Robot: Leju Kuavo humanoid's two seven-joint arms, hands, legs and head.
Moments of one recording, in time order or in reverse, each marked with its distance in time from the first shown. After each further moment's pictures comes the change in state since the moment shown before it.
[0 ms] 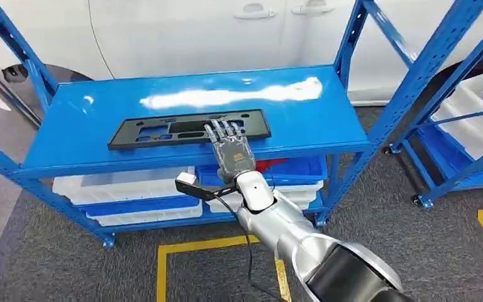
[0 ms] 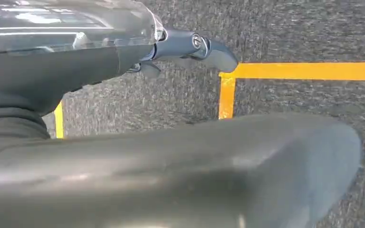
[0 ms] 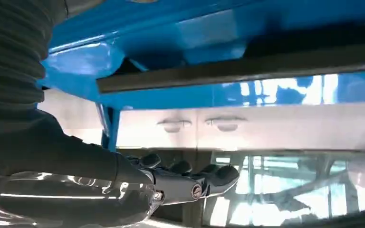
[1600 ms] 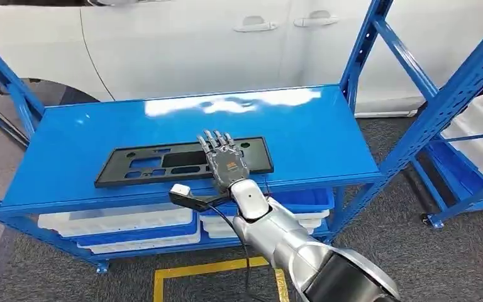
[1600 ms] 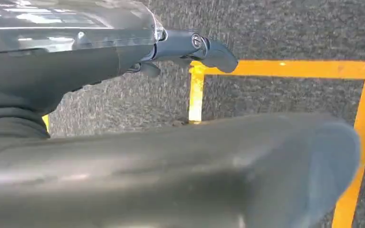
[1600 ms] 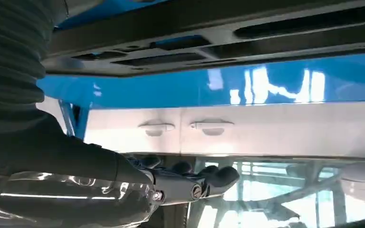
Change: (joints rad) left arm 0.012 -0.005 0.012 0.001 -0.002 0.000 -0.019; right arm 0.034 0.016 0.030 -0.022 -0.004 0.018 -0.012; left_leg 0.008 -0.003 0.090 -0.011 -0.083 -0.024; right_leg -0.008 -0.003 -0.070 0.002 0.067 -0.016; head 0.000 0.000
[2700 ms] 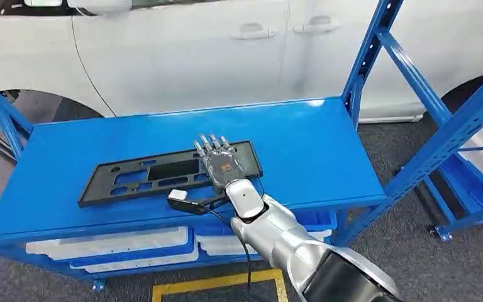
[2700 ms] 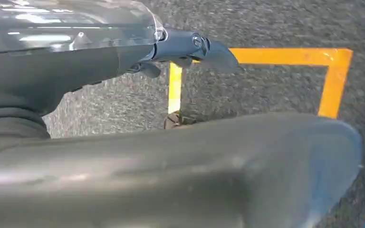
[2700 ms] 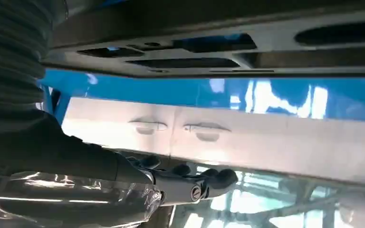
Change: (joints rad) left arm -0.002 -0.003 0.021 0.000 0.000 -0.015 -0.004; right arm -0.021 0.004 0.059 0.005 0.033 0.151 0.037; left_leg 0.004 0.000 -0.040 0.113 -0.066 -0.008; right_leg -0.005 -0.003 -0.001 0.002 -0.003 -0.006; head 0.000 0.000
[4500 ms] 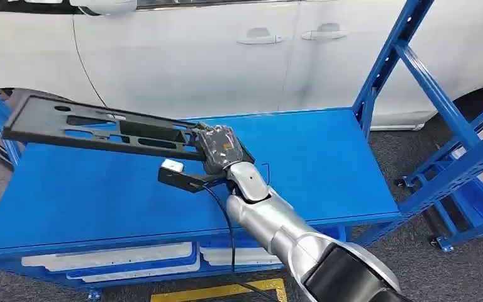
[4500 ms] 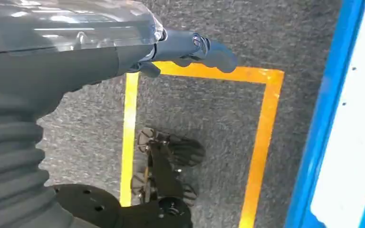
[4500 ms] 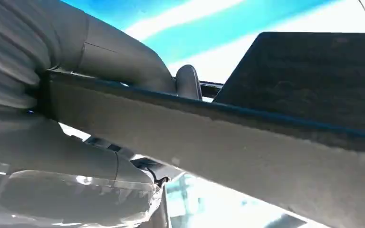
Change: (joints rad) left arm 0.003 -0.022 0.068 0.000 -0.033 0.036 -0.170; right arm -0.022 -0.005 -0.125 -0.131 -0.357 -0.152 -0.253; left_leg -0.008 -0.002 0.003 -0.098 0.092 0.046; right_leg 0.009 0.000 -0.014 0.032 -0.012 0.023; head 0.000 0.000
